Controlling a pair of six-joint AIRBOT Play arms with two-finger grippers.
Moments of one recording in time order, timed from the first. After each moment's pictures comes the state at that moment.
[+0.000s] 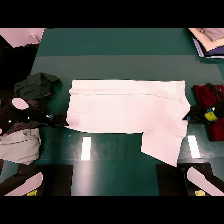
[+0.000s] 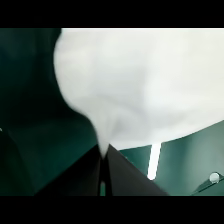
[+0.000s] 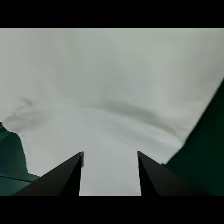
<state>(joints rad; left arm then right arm) 0.09 -1.13 0.69 1.00 -1.13 -1.22 -0.47 -1.05 0.84 -1.20 1.51 1.37</state>
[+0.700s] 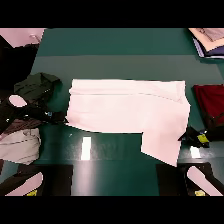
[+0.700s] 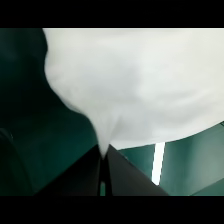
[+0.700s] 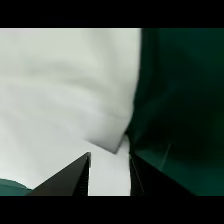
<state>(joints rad) 0.09 -1.12 0.71 1.00 -1.14 -1.22 -0.61 -1.01 0.50 -1.20 1.36 1.33</state>
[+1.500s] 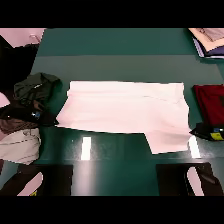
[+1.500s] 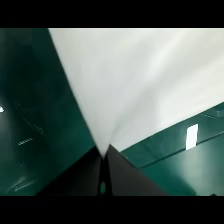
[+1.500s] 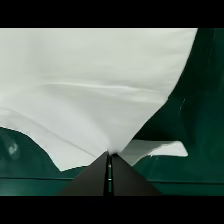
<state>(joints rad) 0.09 -0.88 0.81 1.11 -1.41 -1.29 -0.53 -0.58 0.68 -1.21 1.57 1.37</state>
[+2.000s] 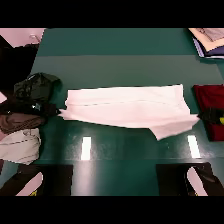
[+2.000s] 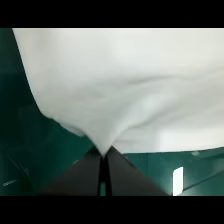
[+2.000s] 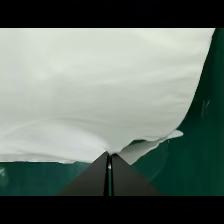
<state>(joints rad) 0.09 -0.96 0.86 1.04 -1.21 -1.32 -0.43 -0.73 0.90 -1.21 1.45 1.38</state>
